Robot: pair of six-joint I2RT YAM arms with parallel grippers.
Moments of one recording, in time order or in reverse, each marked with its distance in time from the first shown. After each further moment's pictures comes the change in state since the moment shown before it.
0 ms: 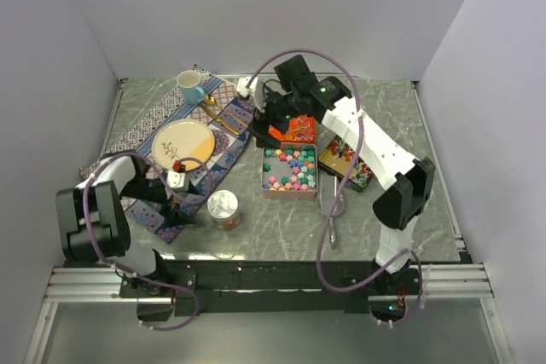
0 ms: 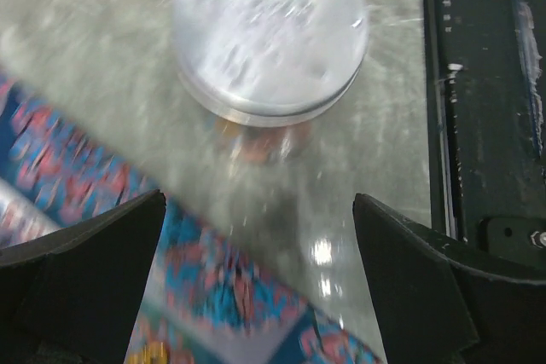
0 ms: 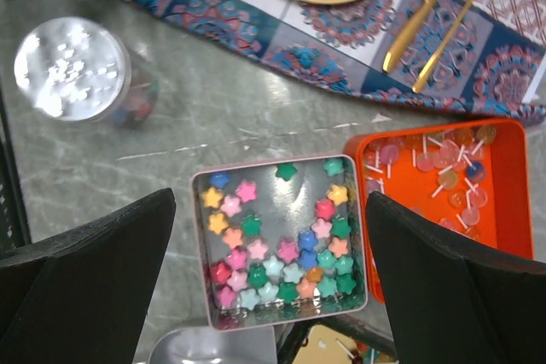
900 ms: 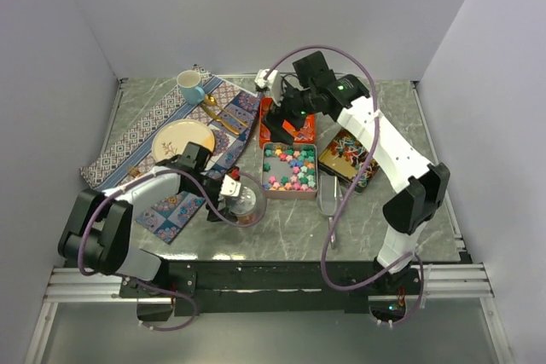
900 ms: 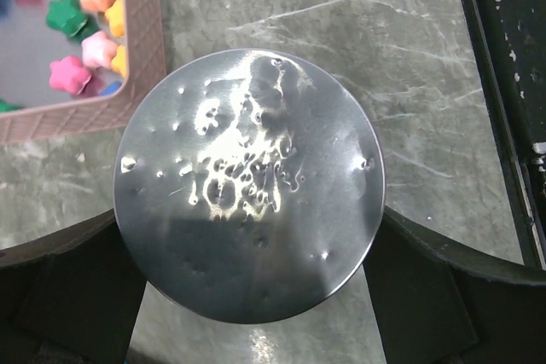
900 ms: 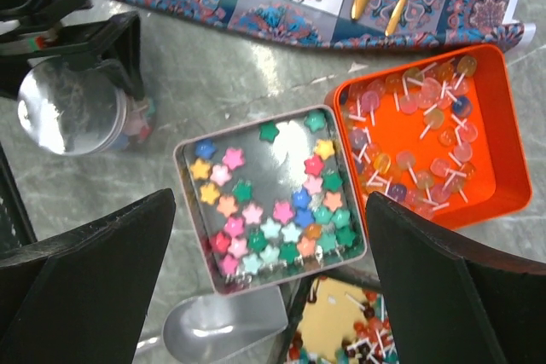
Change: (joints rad) left arm -0.618 -0.054 -0.096 0.797 -0.089 -0.711; right arm -0.092 -0.045 -0.041 -0.002 0.040 0.075
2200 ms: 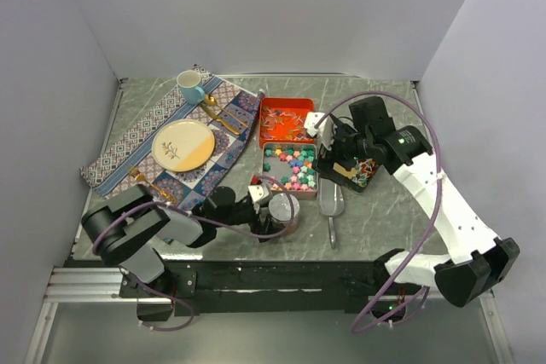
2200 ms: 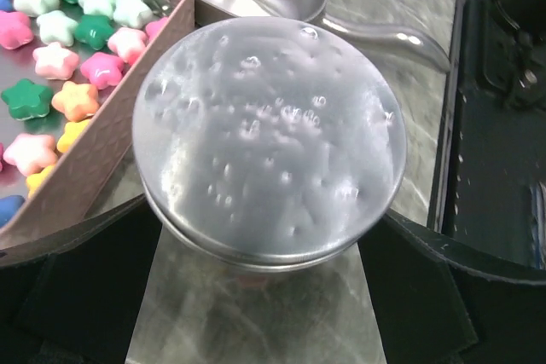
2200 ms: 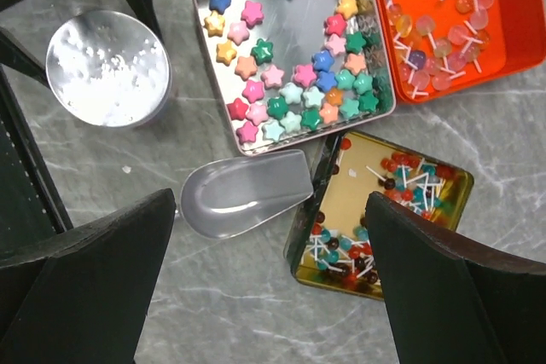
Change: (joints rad) left arm -0.506 0.134 -0.410 1.470 -0.520 -1.317; right arm -0.124 -0.575 -0.600 -0.002 0.035 -0.171
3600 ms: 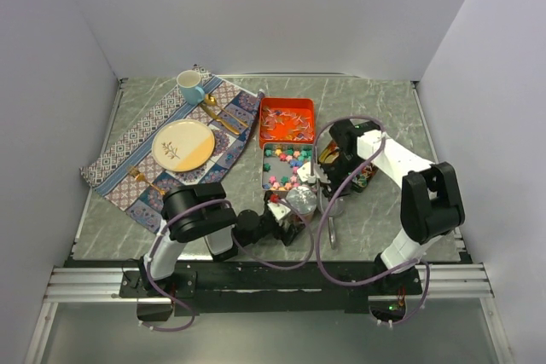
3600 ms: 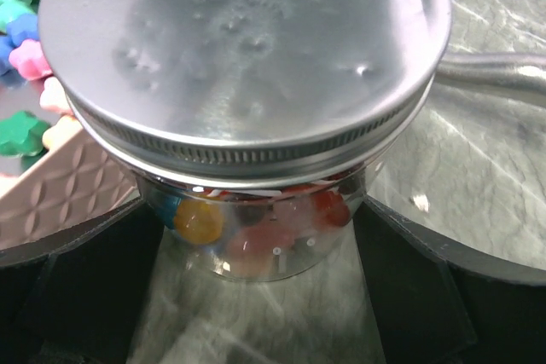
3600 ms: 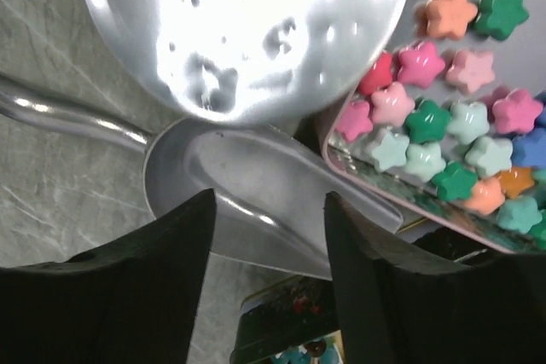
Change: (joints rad) left arm -0.253 0.511 0.097 0.537 -0.505 0.066; right arm -0.119 0.428 -0.180 -0.147 -0.154 -0.932
